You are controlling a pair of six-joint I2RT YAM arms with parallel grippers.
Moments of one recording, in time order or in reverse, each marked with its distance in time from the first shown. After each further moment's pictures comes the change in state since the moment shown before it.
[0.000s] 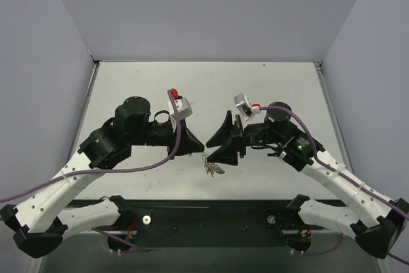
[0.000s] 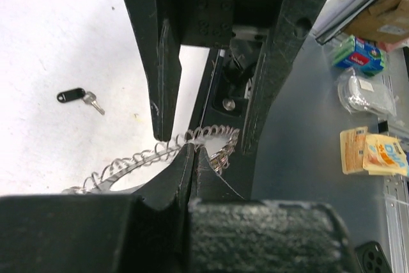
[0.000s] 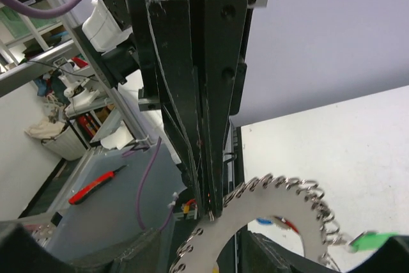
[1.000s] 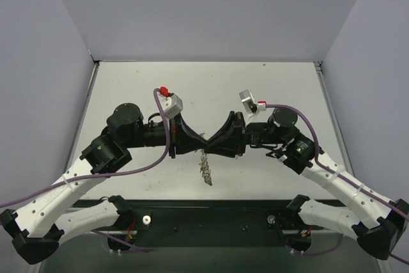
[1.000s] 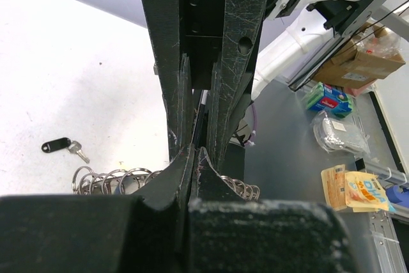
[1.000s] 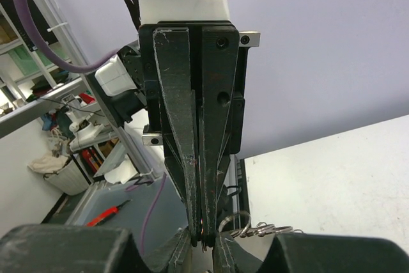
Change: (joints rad) left arm 0.006 -0.072 -0.144 0.331 0.032 -0.167; right arm 0.017 -0.018 -0.048 0.204 0.056 0.159
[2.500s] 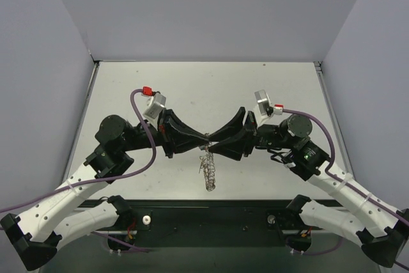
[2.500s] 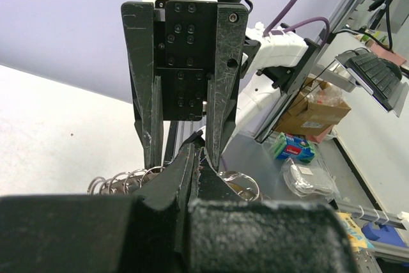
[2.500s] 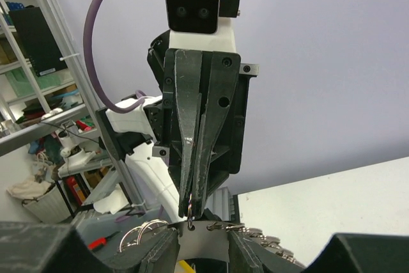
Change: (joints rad) left arm 0.025 -0.069 -0.171 0.481 0.041 -0.250; right arm 0.001 -0.087 -0.042 0.134 0.066 0.061
